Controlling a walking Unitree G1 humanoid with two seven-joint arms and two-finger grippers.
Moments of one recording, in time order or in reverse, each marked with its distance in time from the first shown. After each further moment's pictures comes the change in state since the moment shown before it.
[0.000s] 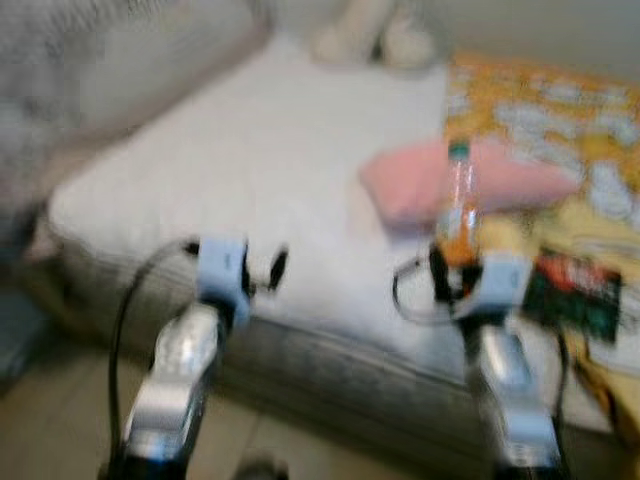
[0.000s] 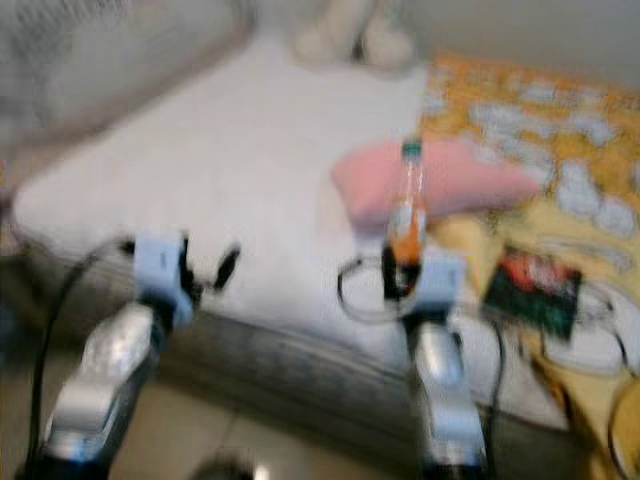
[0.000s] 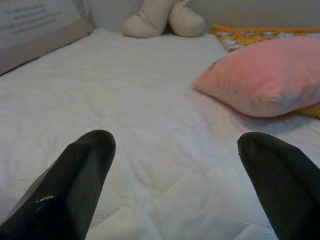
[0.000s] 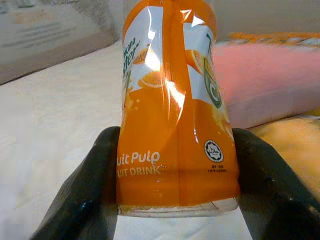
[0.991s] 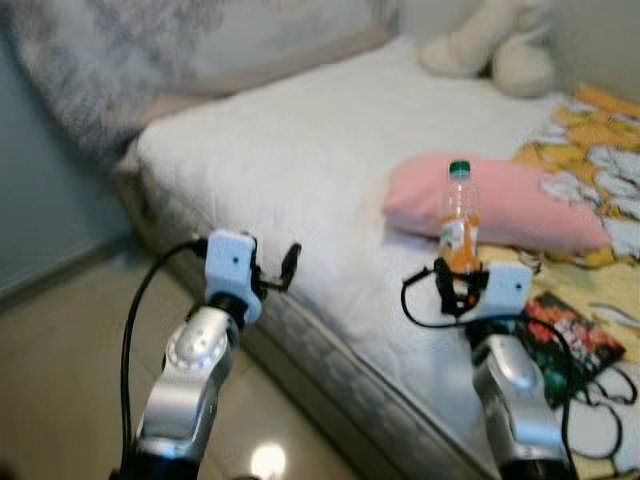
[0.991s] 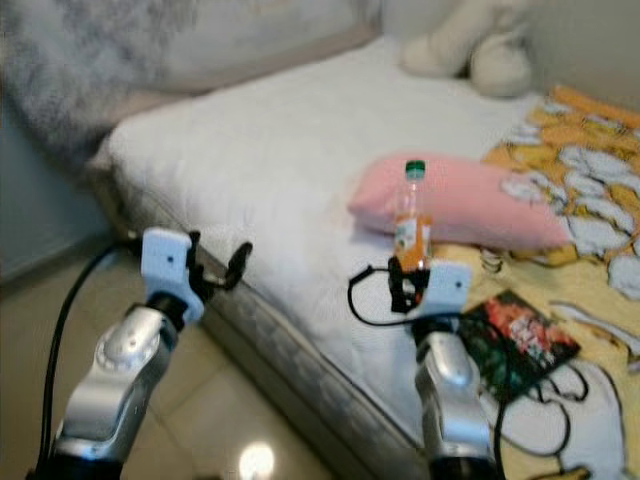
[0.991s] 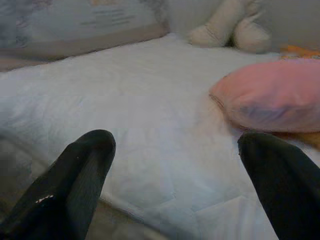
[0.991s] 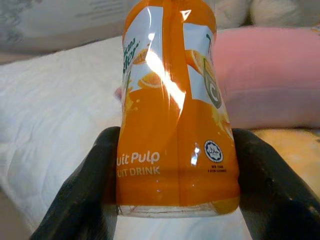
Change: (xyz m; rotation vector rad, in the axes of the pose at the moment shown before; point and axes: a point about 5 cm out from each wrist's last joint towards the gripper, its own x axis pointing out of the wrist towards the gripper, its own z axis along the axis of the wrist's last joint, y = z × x) left arm 0.001 -0.013 0.003 -0.050 -0.040 -0.025; right arm 0.000 -0.017 -0.012 0.003 0.059 -0.020
